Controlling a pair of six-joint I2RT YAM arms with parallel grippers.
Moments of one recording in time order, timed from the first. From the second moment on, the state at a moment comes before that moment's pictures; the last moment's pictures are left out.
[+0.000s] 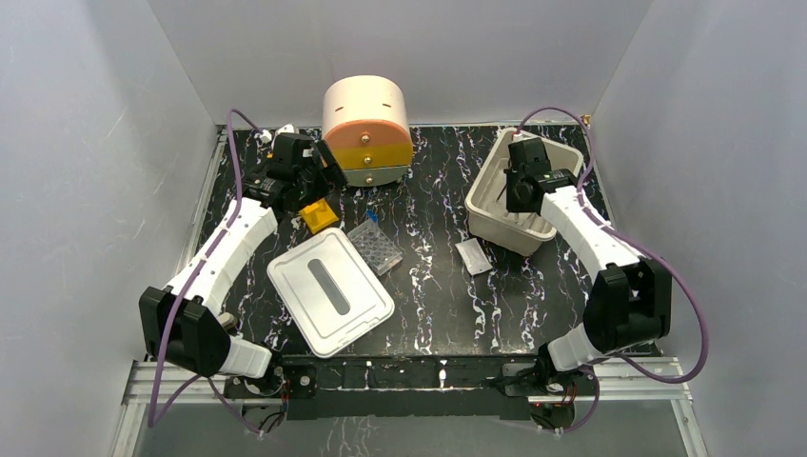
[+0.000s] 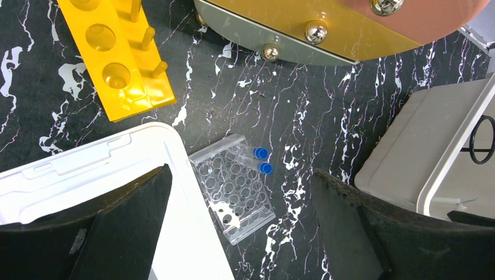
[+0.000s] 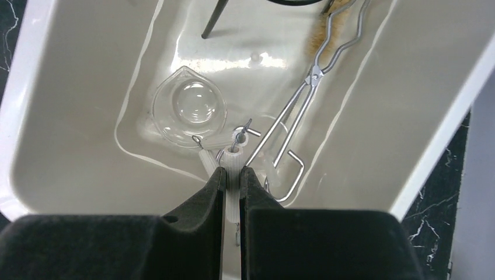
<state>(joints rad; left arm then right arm) -0.34 1.40 1.30 -0.63 -0.16 -0.72 0.29 1.48 1.24 -0.68 0.27 0.19</state>
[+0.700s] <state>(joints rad) -0.33 1.42 1.30 -0.63 -0.15 -0.72 0.27 1.64 1.23 -0.47 0.16 0.18</state>
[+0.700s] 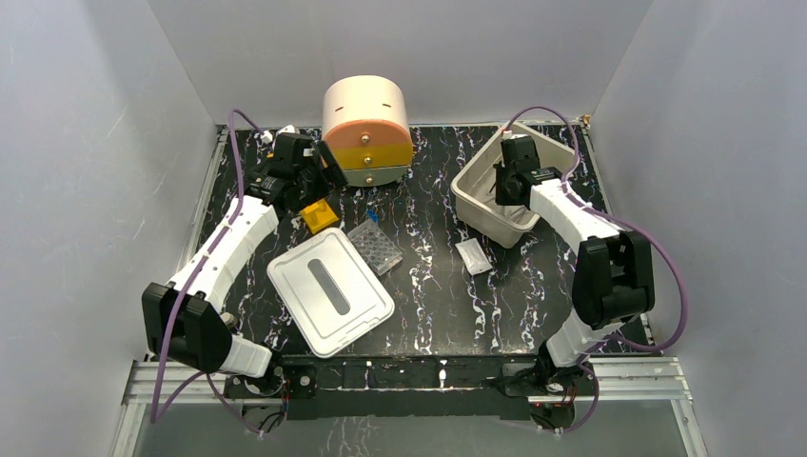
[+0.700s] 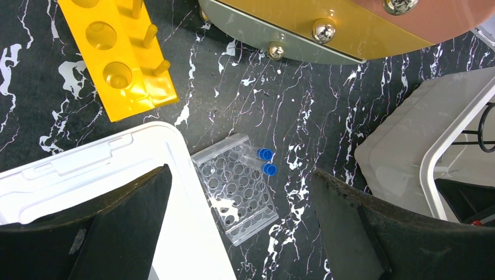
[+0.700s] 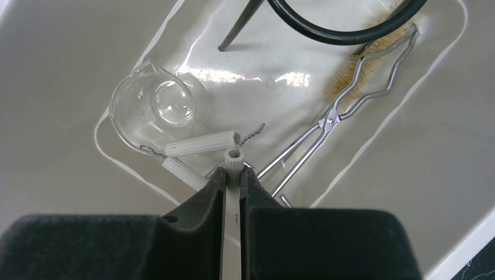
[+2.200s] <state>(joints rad) -0.33 1.42 1.30 -0.63 -0.14 -0.71 0.26 1.67 1.25 -0.53 0.35 0.19</state>
